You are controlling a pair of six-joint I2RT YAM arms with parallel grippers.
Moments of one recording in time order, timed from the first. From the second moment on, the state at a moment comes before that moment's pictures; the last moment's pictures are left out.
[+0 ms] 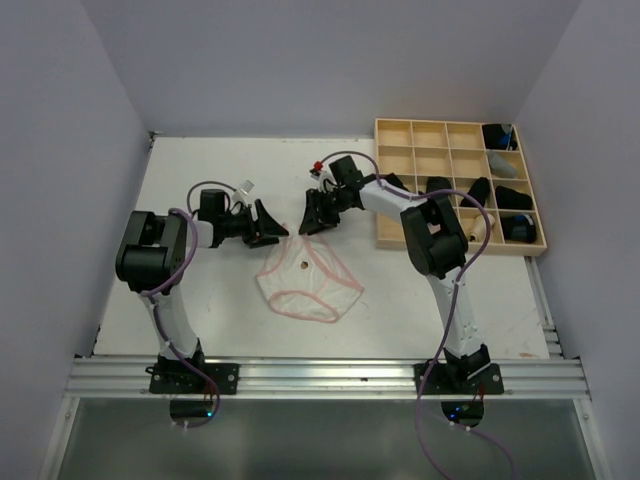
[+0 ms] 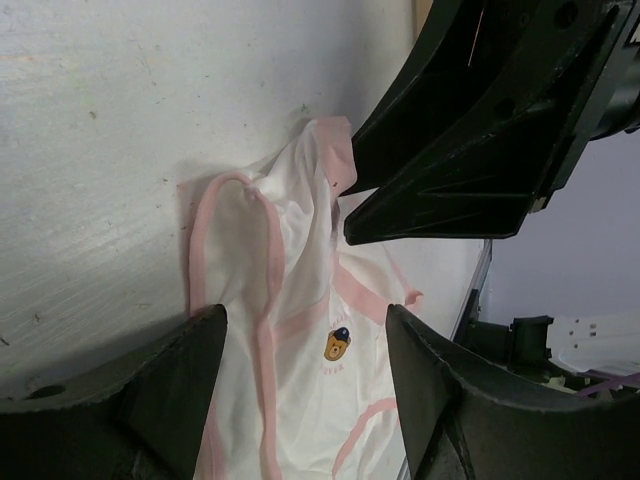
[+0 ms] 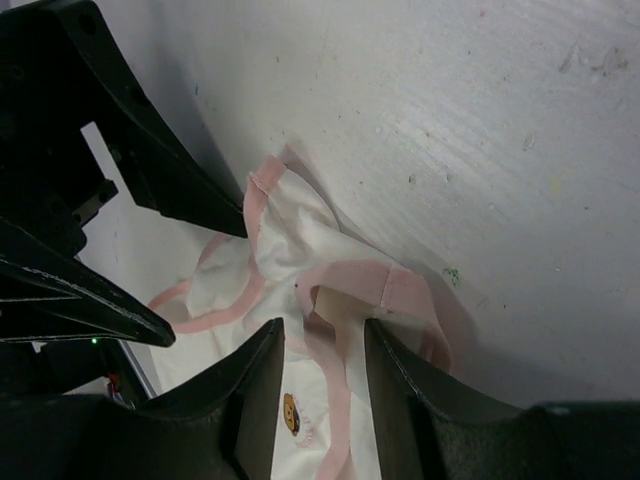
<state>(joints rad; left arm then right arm) -0.07 1.95 0.88 0.30 0.94 -0.56 0.51 2.32 1.75 -0.42 -0.66 0.39</state>
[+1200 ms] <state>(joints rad) -0.04 1.89 0.86 0.25 0.86 -0.51 0.45 2.37 1.81 -0.33 -0.65 0.40</state>
